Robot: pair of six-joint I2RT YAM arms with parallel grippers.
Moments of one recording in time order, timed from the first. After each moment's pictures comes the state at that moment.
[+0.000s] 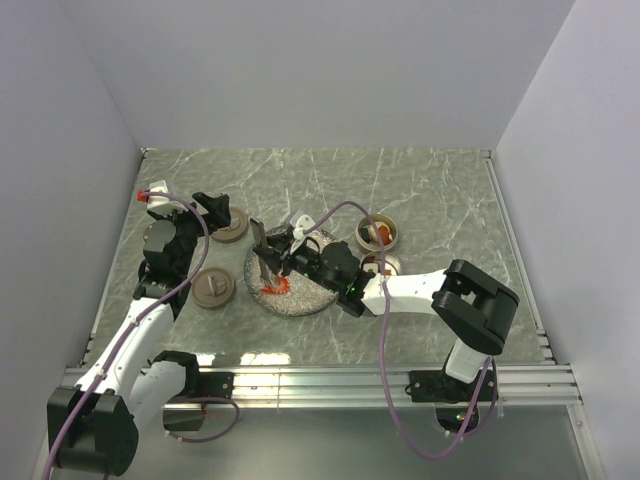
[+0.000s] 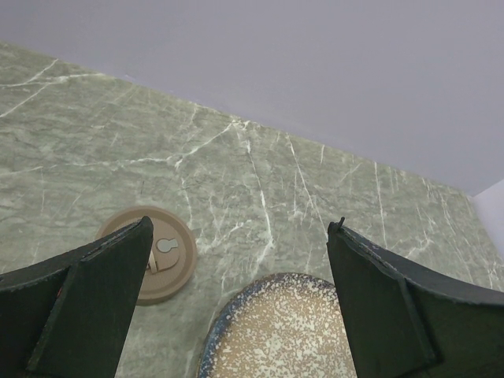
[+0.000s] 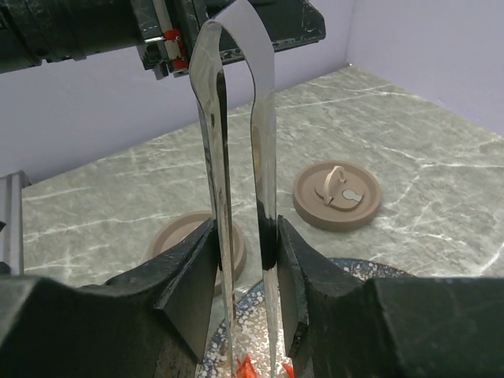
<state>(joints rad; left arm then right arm) -0.13 0.90 0.54 0.36 -0.06 -0.45 1.02 1.69 0.84 0.96 -0.01 0.08</state>
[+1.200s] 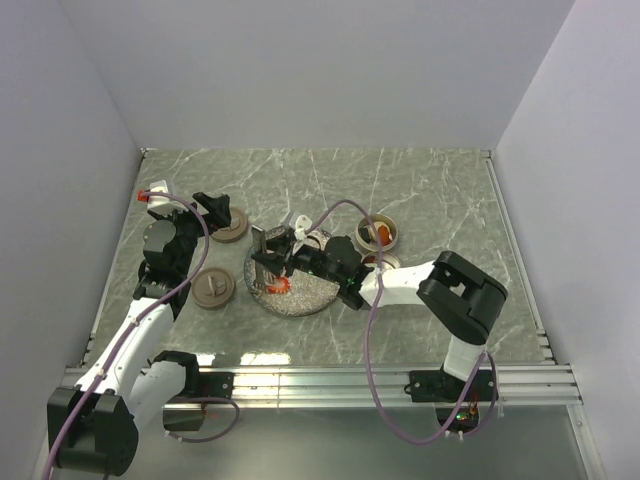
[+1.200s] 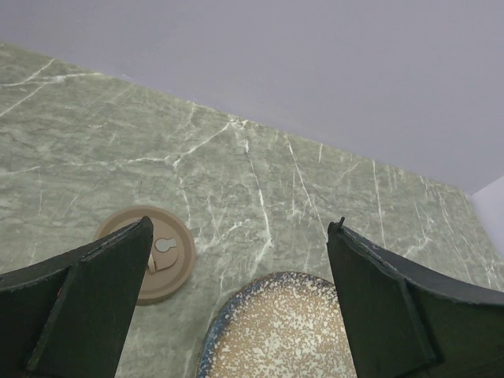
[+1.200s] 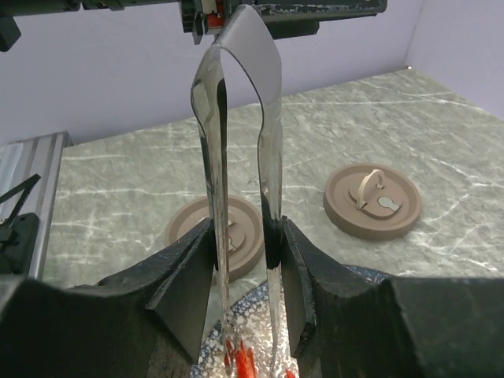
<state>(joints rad) -0.13 0.90 0.54 0.36 -0.05 -0.45 0.94 1.77 0.84 1.06 -0.28 0.08</state>
